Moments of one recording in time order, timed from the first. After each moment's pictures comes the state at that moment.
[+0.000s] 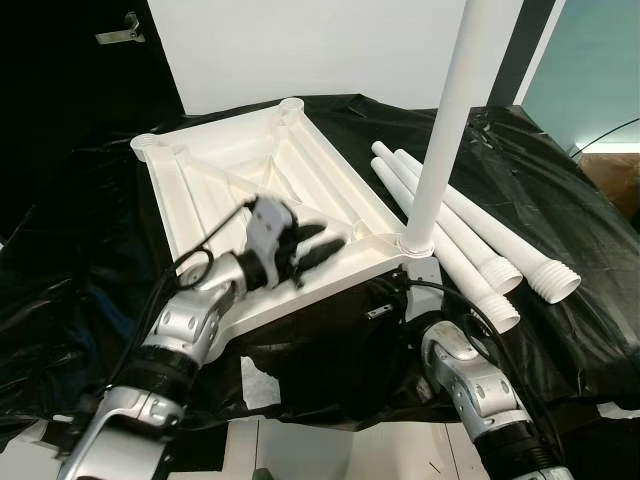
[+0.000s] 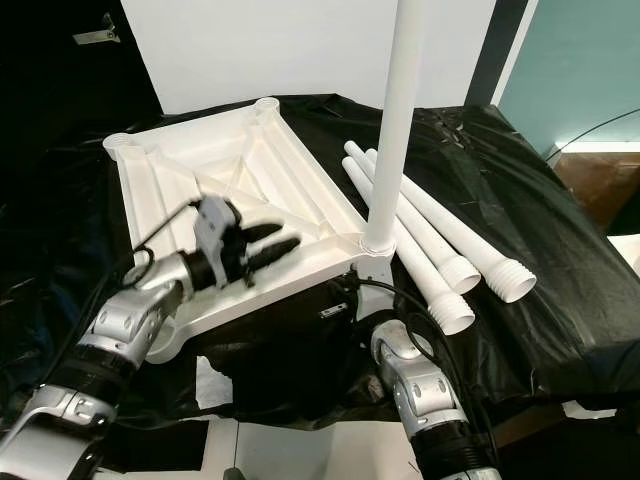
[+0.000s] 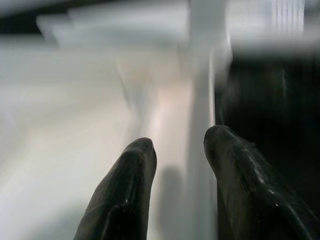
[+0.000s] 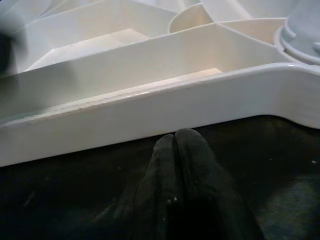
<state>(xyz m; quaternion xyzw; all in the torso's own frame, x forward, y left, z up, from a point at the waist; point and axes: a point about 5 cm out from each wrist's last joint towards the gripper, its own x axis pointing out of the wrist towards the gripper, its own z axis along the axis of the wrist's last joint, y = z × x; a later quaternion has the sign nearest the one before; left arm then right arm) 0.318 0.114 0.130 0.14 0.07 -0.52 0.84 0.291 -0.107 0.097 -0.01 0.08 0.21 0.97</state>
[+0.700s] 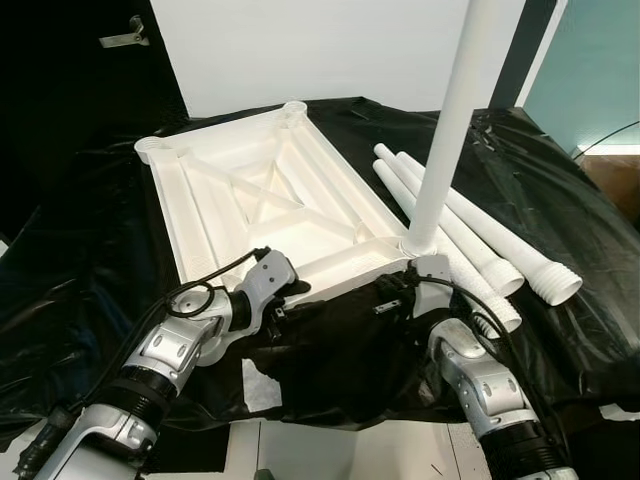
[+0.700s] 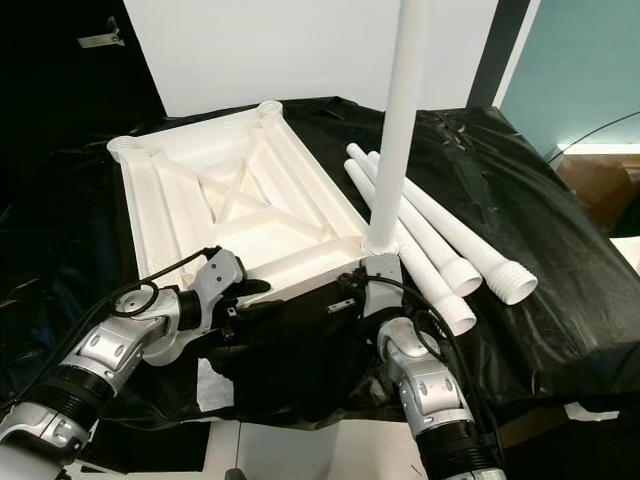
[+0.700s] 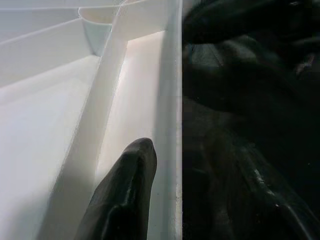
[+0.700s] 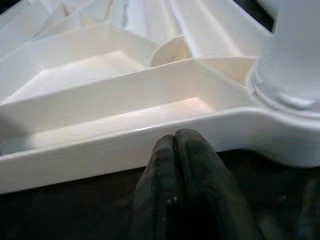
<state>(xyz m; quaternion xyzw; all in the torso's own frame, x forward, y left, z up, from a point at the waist) 0.295 0.122 0.117 0.15 0.14 -0.57 0.80 0.301 -0.120 0.108 -0.02 0.06 0.19 0.98</state>
